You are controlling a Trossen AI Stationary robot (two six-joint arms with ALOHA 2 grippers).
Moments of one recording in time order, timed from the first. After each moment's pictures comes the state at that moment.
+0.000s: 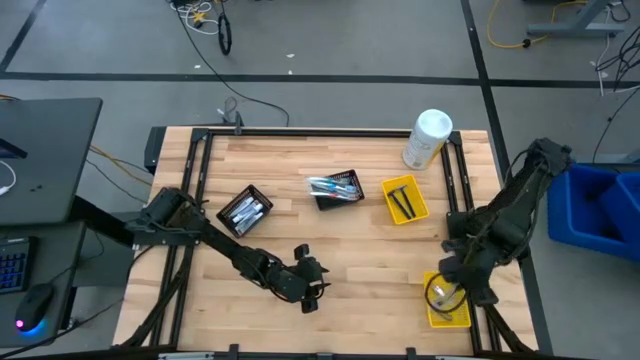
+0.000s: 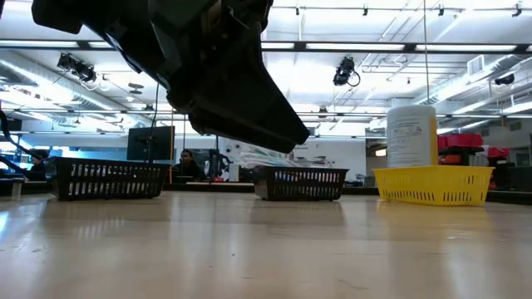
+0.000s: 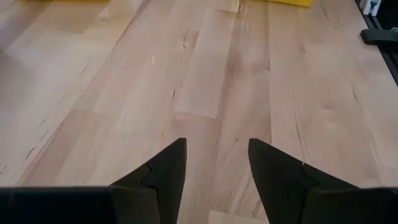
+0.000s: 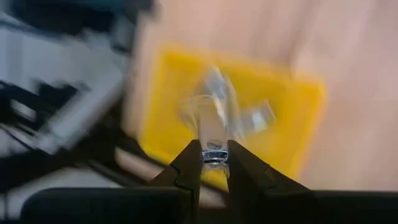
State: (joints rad) left arm -0.50 1.93 1.05 0.22 -0.51 -0.49; right arm 0.88 0.99 0.83 -0.96 -0.18 0.68
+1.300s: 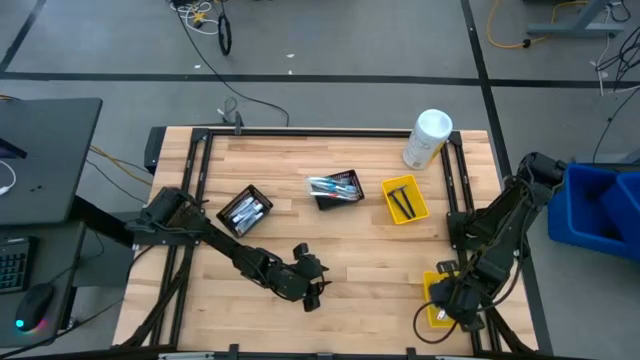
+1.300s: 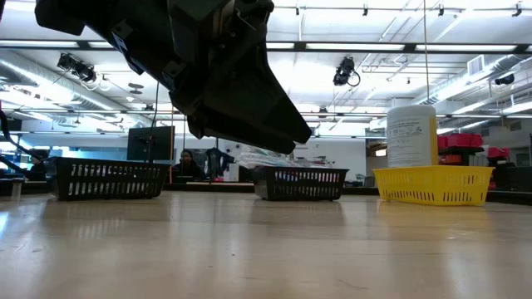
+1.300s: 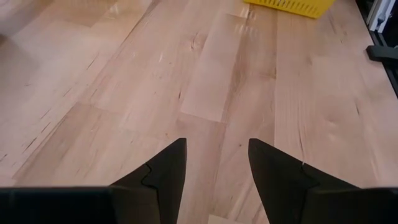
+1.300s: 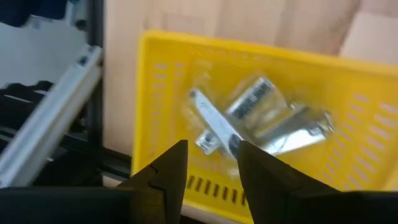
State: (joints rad) left arm -0.49 1.93 1.05 0.23 -0.53 -0.56; right arm 1.02 1.32 0.83 -0.84 -0.17 0.86
